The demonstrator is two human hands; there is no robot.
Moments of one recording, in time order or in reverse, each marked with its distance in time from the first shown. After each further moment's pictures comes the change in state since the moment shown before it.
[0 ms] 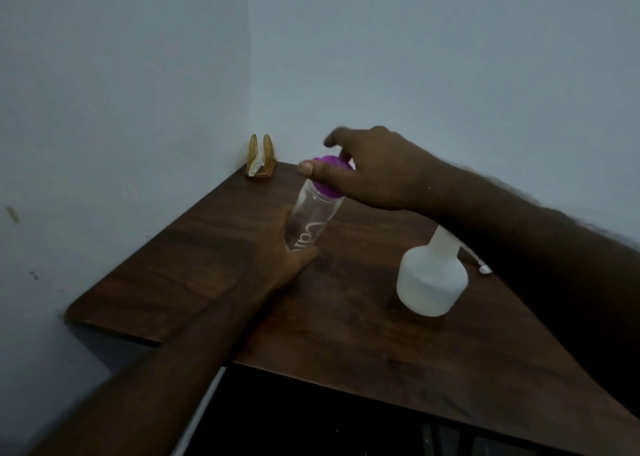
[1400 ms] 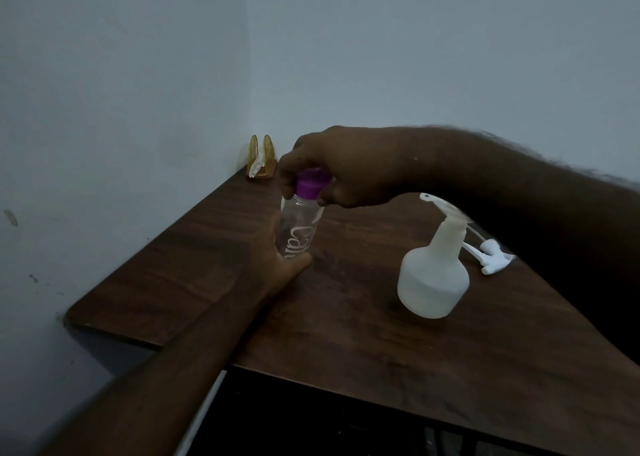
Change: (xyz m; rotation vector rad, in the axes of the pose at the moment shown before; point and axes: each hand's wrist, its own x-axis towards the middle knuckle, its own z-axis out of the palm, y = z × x) left_hand -0.018 -0.001 -0.004 -0.083 0.109 0.022; right_hand 0.013 -0.025 -0.023 -0.025 -0.374 -0.353
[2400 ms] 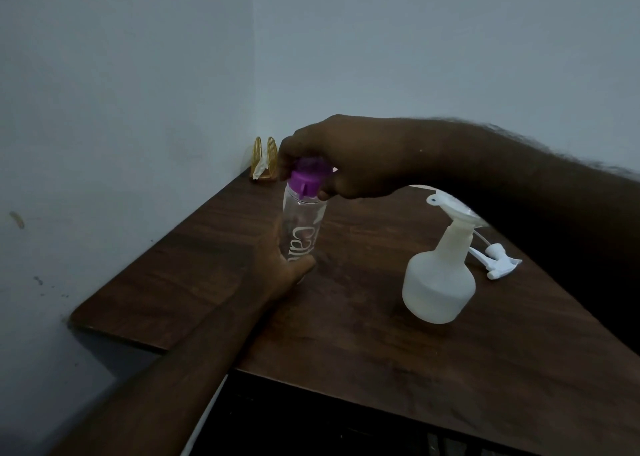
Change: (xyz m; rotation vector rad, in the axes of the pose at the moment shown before) left_hand 0.000 -0.001 -0.003 -0.094 -0.052 -0.041; right_hand 0.006 -0.001 -0.010 -0.014 0.036 0.011
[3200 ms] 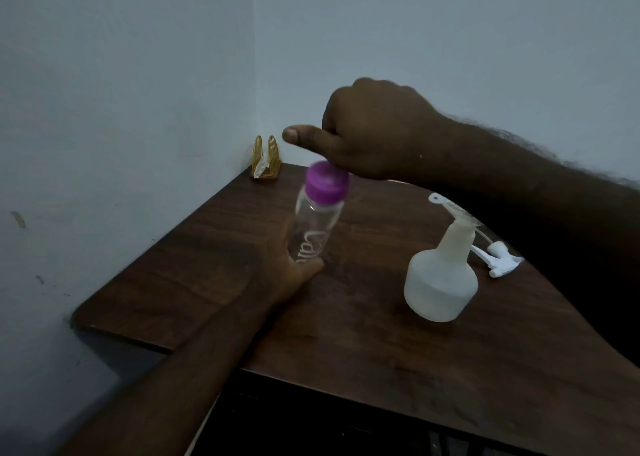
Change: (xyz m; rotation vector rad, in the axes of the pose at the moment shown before) left_hand -0.004 0.006 0.003 0.025 -0.057 -0.025; right_hand -0.001 0.003 -0.001 -0.238 0.400 0.260
